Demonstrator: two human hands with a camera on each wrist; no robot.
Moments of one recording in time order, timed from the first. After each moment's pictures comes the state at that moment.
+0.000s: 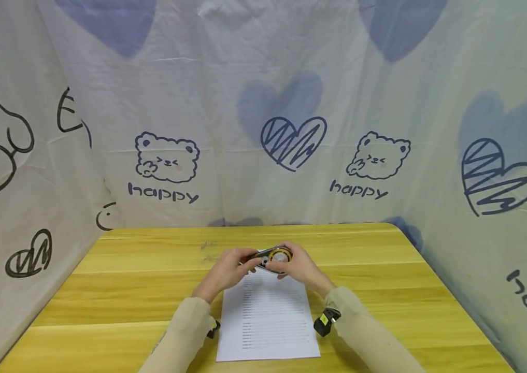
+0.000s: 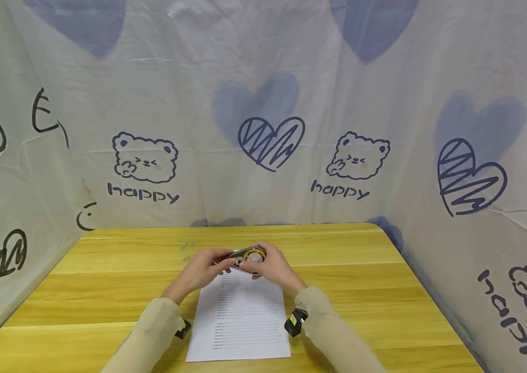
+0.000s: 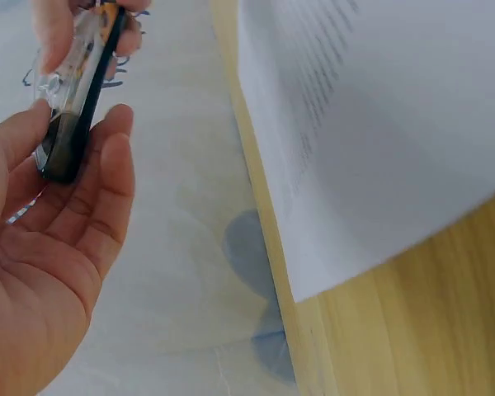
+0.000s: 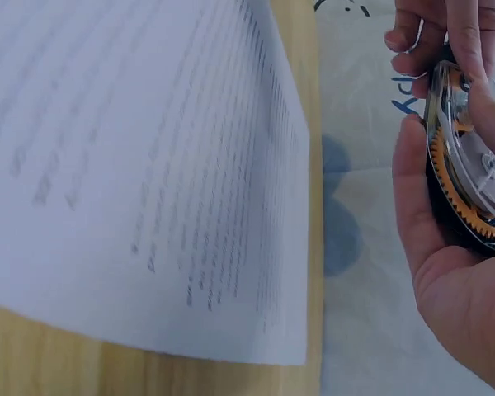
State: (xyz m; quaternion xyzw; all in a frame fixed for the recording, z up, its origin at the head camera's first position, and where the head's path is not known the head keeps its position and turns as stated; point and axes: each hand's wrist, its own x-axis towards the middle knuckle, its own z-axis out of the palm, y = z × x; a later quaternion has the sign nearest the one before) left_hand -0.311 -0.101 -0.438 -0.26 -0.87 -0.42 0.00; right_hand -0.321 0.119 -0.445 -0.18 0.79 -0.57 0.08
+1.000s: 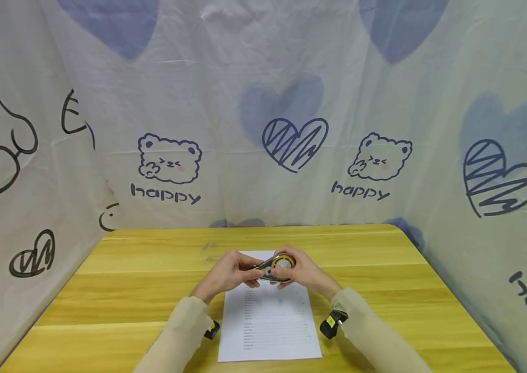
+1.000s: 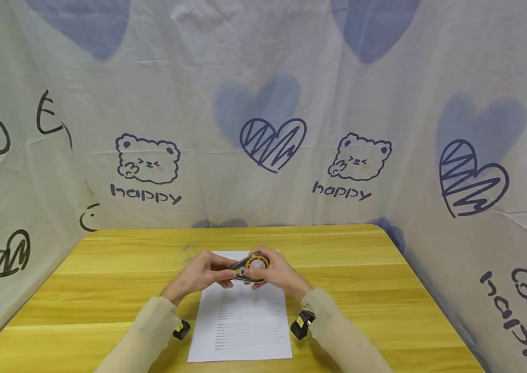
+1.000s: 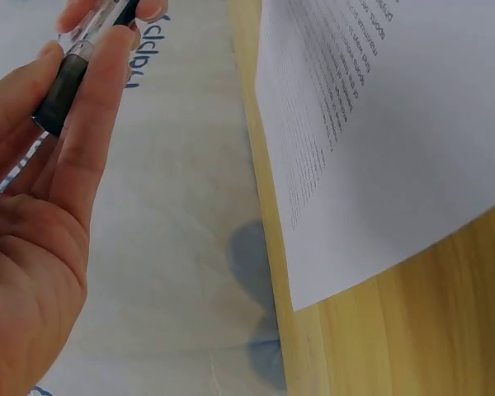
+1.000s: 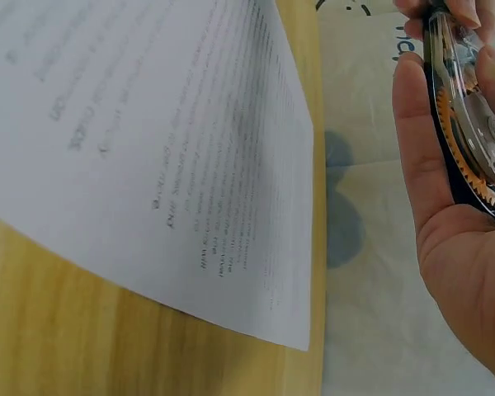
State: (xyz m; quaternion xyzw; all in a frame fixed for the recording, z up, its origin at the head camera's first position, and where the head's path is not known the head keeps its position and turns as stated) left_hand -0.299 -0.109 -0.432 -0.25 -0.79 -0.54 -0.10; right_hand -0.318 0.128 -0.448 -0.24 0.72 -0.62 0.17
